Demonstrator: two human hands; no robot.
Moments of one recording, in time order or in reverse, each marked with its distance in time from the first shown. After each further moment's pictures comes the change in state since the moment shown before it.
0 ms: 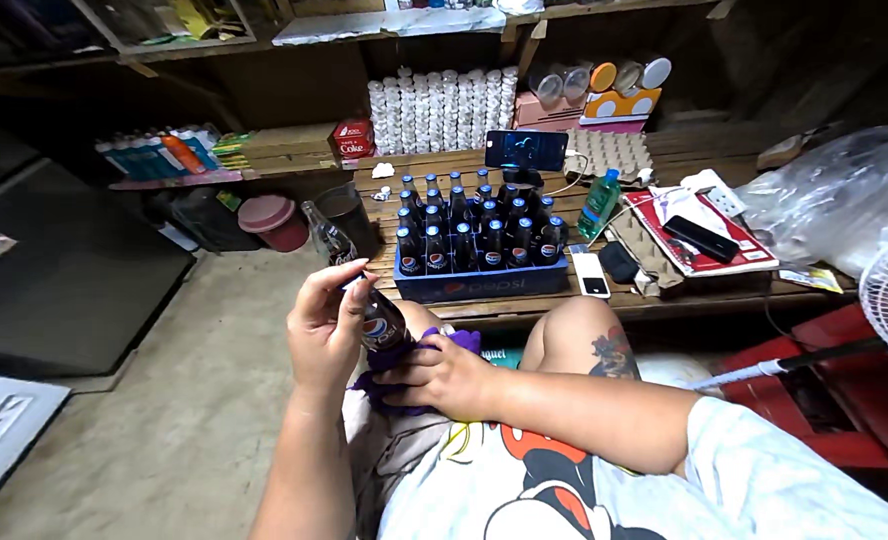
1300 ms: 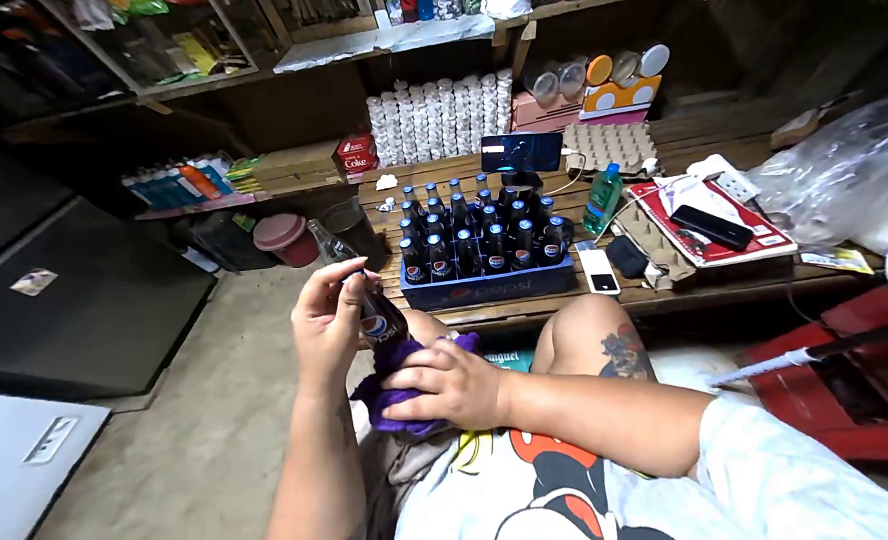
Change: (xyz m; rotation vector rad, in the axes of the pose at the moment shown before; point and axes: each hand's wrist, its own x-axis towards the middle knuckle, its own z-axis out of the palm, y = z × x) left_hand 0.018 -0.011 0.000 -0.072 -0.055 -0.045; right_hand 0.005 -0.007 -0.016 0.030 0.287 -0.040
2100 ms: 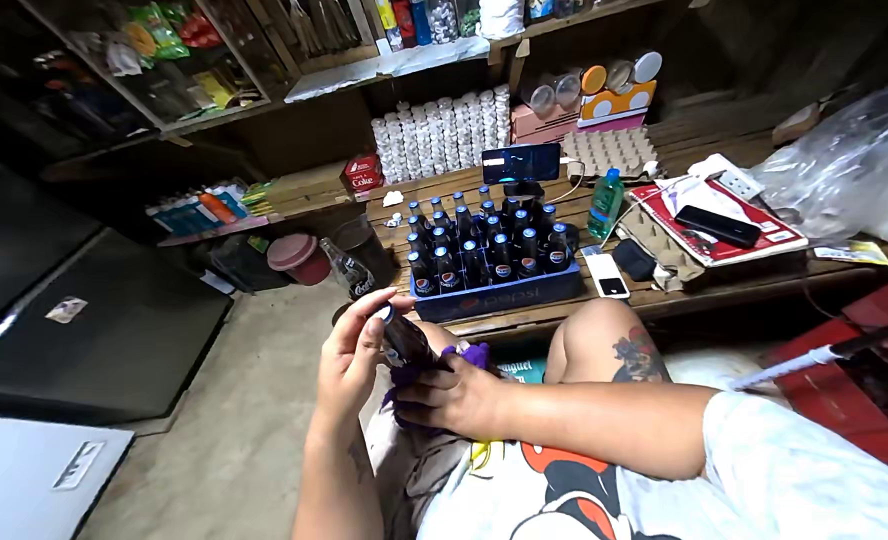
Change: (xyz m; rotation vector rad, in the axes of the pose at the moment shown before) left_hand -0.009 0.017 -0.007 -0.086 -0.269 -0.021; right_hand -0.004 -0.004 0.017 -0.237 -0.261 0.019
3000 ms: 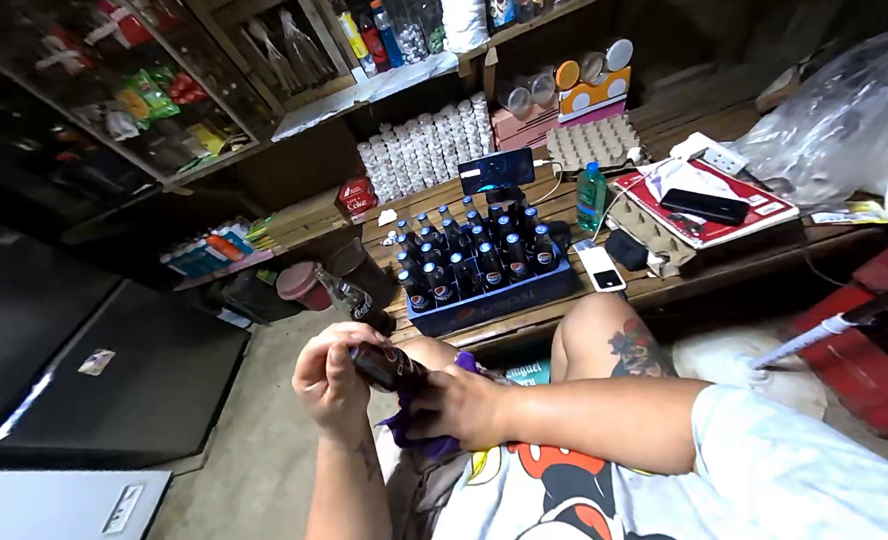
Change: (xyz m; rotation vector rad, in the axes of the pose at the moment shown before) left_hand 0.024 -0.004 0.015 -0.137 0.141 0.324; right_hand -0.004 0.011 -0.011 0.298 -0.098 0.088
